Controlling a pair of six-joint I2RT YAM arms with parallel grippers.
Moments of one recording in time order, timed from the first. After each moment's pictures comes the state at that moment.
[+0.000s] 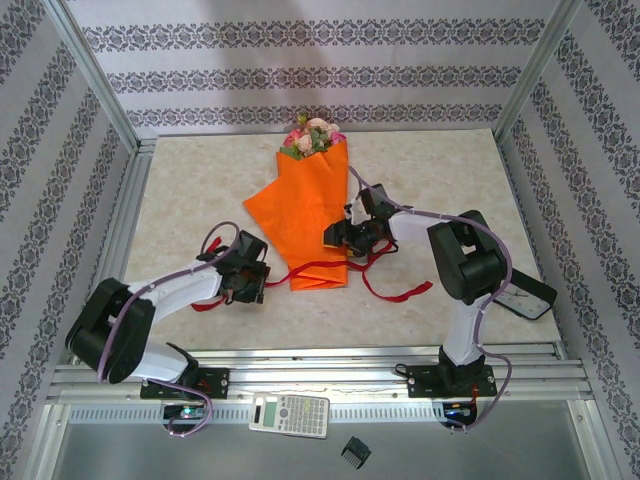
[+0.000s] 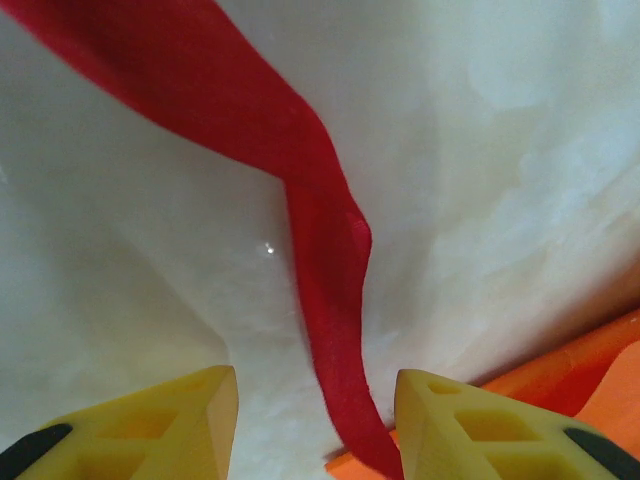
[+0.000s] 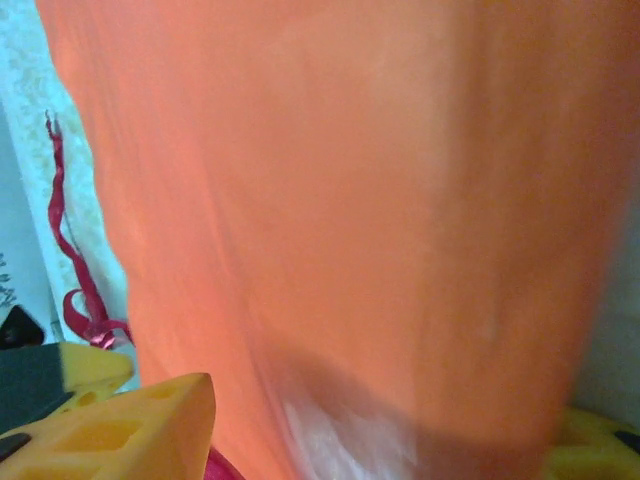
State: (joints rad) left arm -0.51 1.43 0.66 -0.40 0.10 -1.90; right arm 0.40 1.95 1.11 -0.23 -0.70 0.60
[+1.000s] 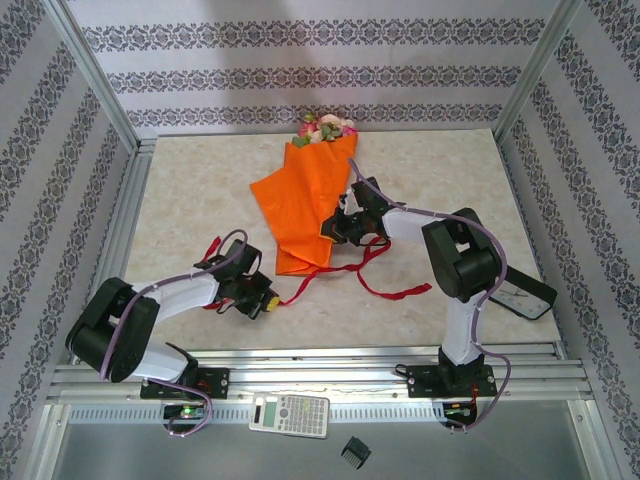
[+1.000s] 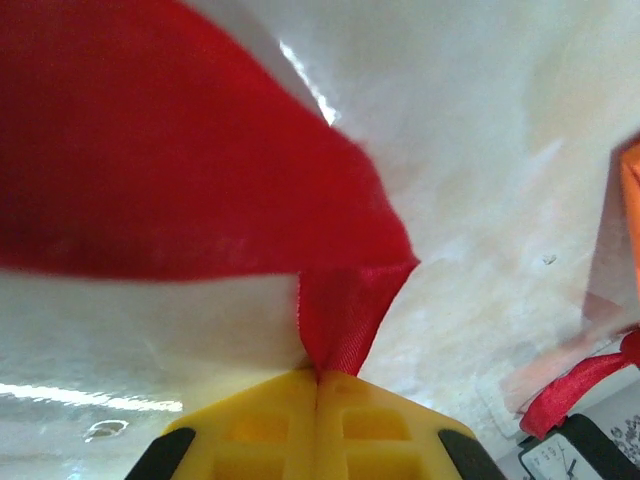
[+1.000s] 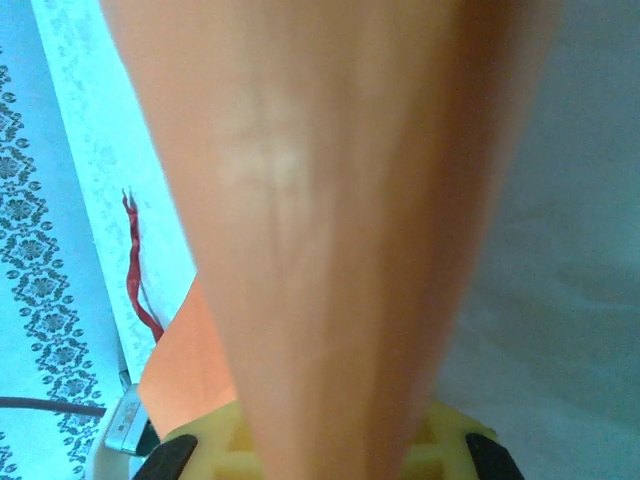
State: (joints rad) left arm -0.46 1.43 0.57 -0.32 0.43 -1.48; right arm 0.41 1.97 1.18 -0.14 -0.68 0.82
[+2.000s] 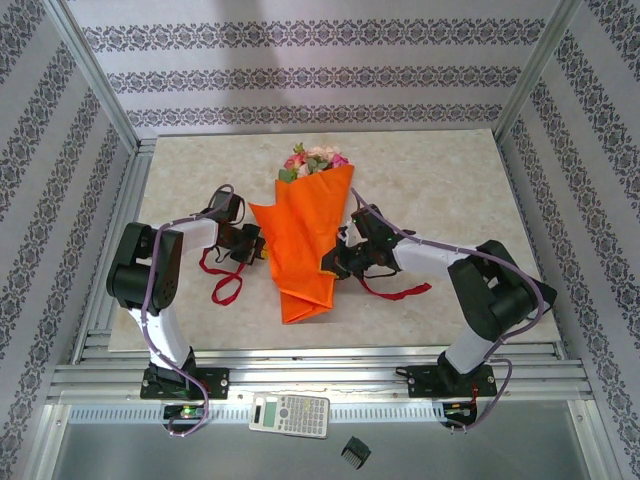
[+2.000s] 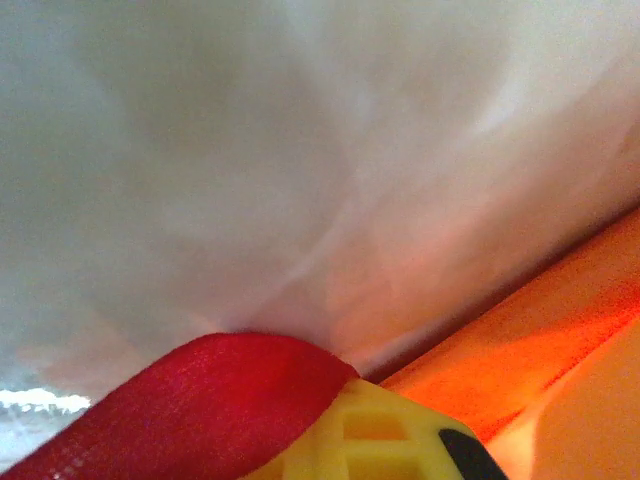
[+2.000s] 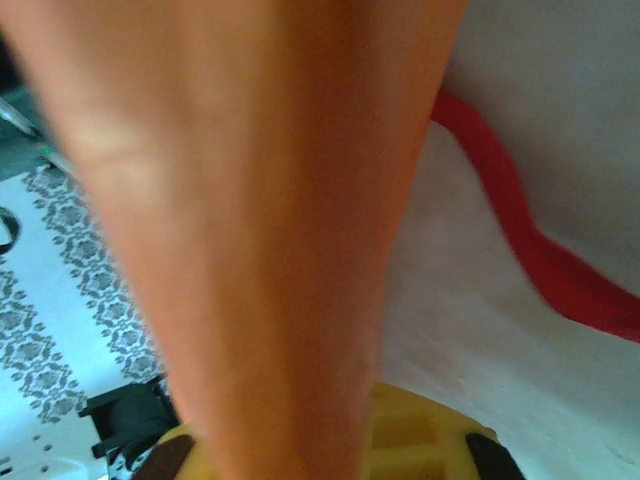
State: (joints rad) left arm -0.16 1.83 0.98 -0.31 0.53 -1.39; right arm 0.54 1.68 0.86 -0.17 -0.73 0.97
